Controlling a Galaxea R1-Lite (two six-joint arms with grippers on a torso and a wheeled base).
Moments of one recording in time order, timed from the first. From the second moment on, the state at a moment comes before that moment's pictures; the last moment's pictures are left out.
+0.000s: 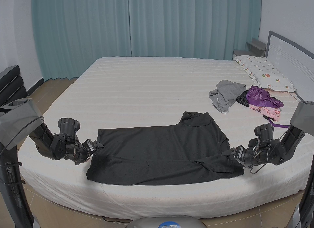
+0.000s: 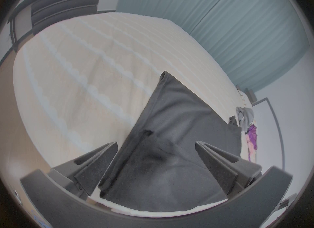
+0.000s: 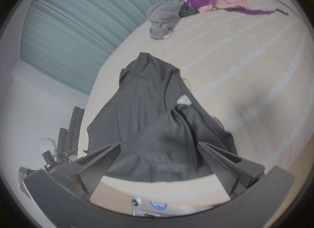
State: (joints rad) left arm -0.05 2.21 -0.88 -0.47 -0.14 -0.68; right arm 0.08 2.18 -0.68 -0.64 0.32 0.60
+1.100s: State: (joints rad) left arm -0.06 2.13 -0.57 -0.77 -0.25 -0.88; right arm 0.18 2.30 -0.59 -0.92 0.14 0.79
